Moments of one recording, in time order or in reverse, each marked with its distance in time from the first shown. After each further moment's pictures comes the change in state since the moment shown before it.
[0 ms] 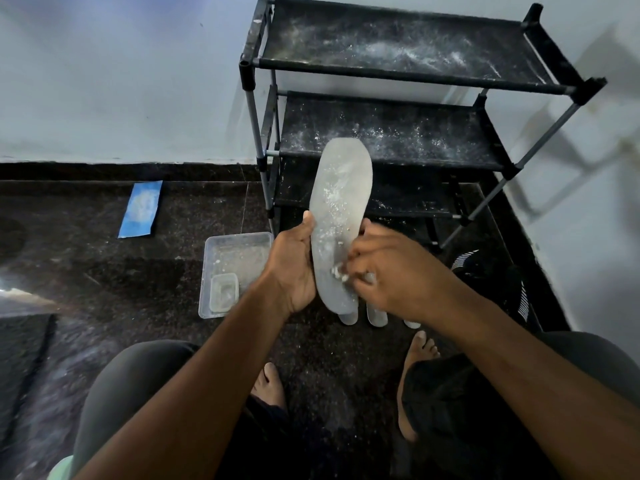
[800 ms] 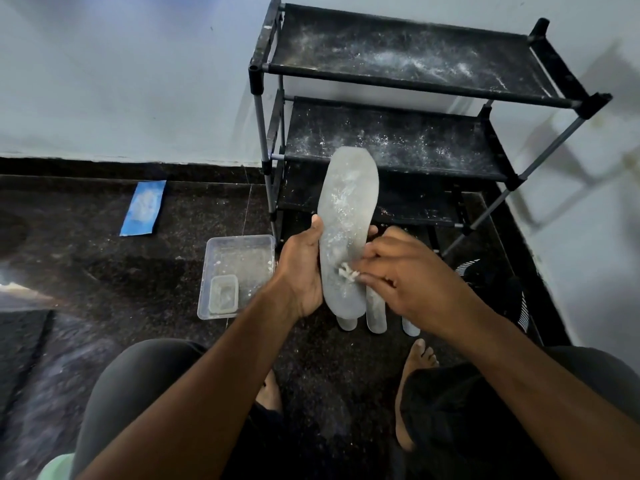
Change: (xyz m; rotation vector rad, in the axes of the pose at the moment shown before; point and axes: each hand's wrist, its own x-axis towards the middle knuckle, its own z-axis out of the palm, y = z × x) left_hand 0.003 -0.003 0.006 0.020 0.006 -0.001; right_hand -0.008 0.015 0.005 -0.027 0.166 -0.052
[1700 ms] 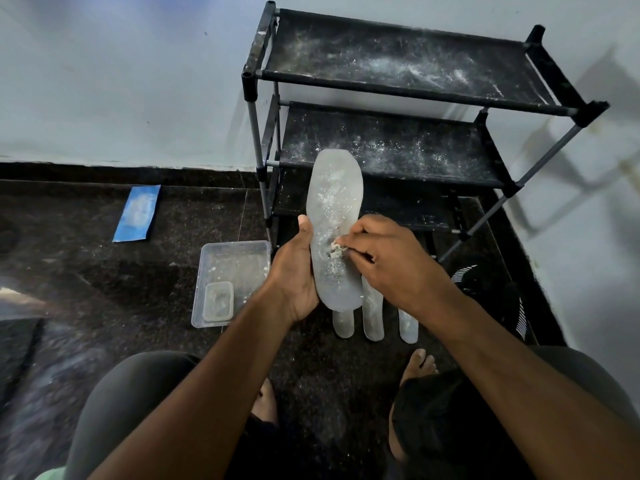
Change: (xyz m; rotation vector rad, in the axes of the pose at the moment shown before) left_hand 0.020 0.002 -0.008 -0.061 0.024 0.078; right_hand 0.034 0.007 0.006 0.074 0.088 0.145
